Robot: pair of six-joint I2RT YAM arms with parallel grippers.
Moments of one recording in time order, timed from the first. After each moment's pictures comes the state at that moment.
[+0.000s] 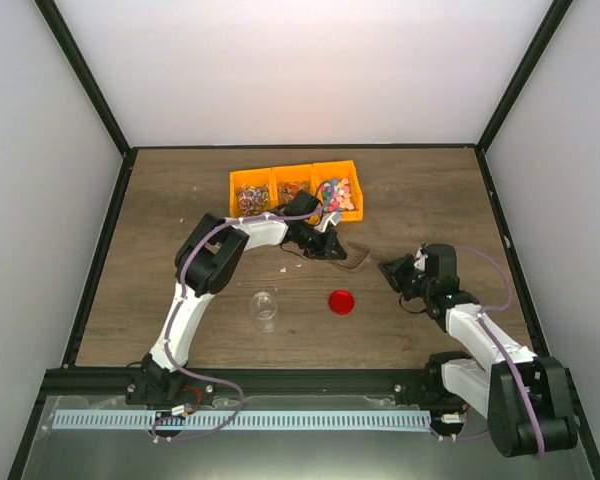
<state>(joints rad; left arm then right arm) -0.64 2.32 1.56 -0.22 0.80 -0.54 0.12 1.02 0.32 0.04 -0.45 1.09</state>
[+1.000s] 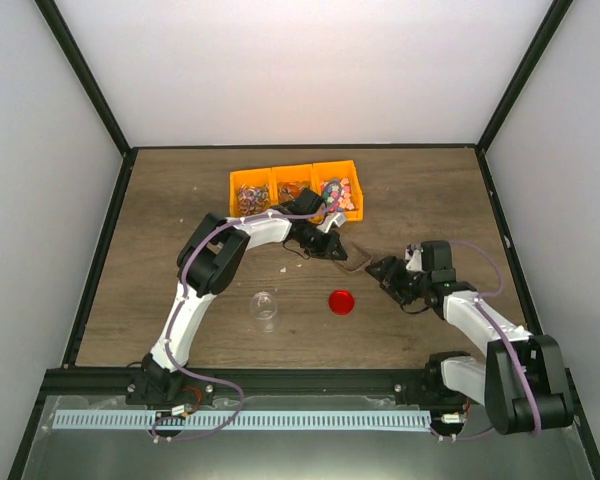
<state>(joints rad) -0.65 2.34 1.63 -0.35 0.76 -0.37 0.11 1.12 0.38 -0.13 -0.57 0.83</state>
